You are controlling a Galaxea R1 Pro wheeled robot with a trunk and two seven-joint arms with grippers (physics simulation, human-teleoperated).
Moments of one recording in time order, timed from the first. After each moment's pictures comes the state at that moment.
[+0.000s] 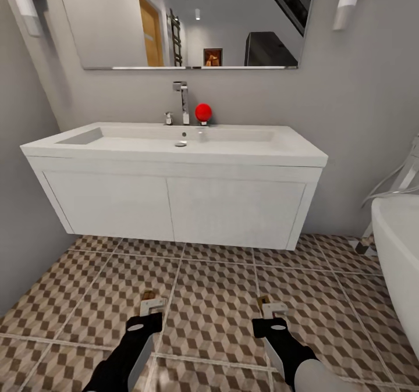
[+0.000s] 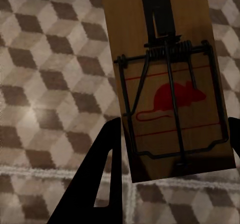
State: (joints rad) left arm -0.42 -0.11 -0.04 -0.74 0.09 0.29 0.29; right arm -0.62 0.12 -0.17 -0.28 0.24 0.11 -0.14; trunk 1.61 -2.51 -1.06
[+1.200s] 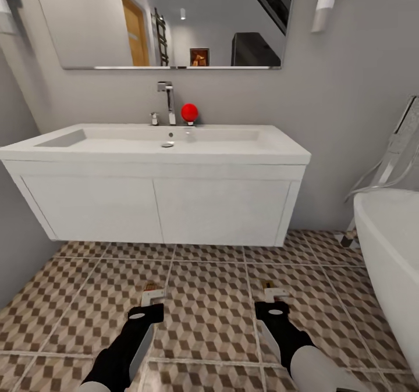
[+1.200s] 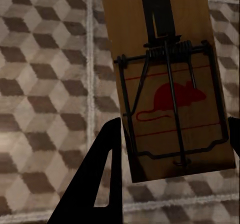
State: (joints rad) left arm -0.45 -0.11 -0.05 -0.79 0.09 0.36 0.29; right arm -0.66 0.14 -0.17 -0.34 0.24 0.12 -0.25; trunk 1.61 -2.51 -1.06
